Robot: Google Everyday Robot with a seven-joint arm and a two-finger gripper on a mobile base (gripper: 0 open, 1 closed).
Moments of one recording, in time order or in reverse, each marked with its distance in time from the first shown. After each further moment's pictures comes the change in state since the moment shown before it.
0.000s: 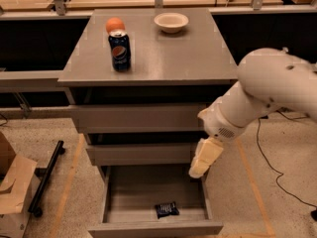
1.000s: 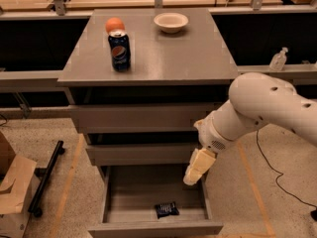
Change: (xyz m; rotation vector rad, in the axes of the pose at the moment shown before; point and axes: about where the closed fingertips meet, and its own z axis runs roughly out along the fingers) arm 0.006 0.000 0.047 -0.002 -0.025 0.009
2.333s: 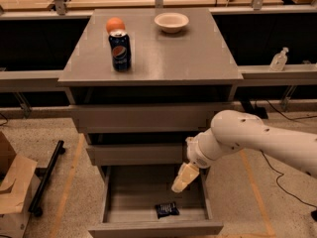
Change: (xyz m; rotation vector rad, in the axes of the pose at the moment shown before) arm 0.027 -0.025 0.115 0.025 -0.053 0.056
